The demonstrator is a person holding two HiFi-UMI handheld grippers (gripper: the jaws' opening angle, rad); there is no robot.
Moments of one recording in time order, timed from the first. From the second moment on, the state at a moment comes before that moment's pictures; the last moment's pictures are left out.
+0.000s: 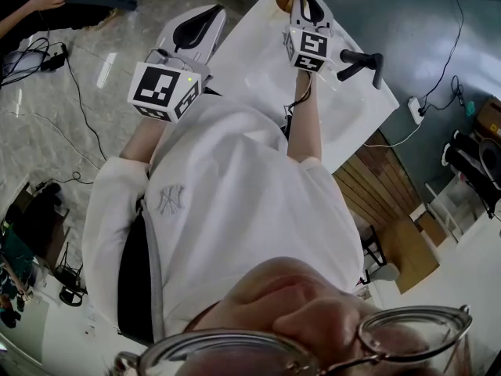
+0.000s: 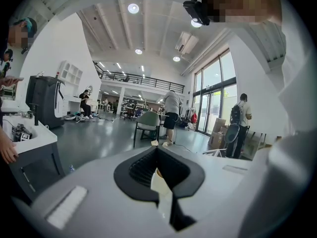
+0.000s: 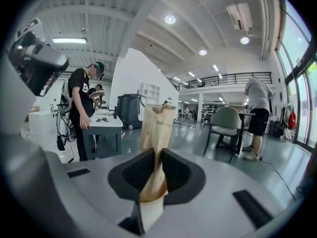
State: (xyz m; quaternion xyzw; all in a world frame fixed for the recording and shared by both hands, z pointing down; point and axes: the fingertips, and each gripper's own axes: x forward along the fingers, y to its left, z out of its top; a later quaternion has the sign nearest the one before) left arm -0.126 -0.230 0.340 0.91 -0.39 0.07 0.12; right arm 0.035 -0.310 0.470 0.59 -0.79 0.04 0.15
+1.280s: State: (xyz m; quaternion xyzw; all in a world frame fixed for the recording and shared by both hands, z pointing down) left arm -0.124 -0.223 0.334 0.92 -0.38 0.06 0.11; right arm 0.039 -0.305 0.458 0.59 -0.79 0.08 0.12
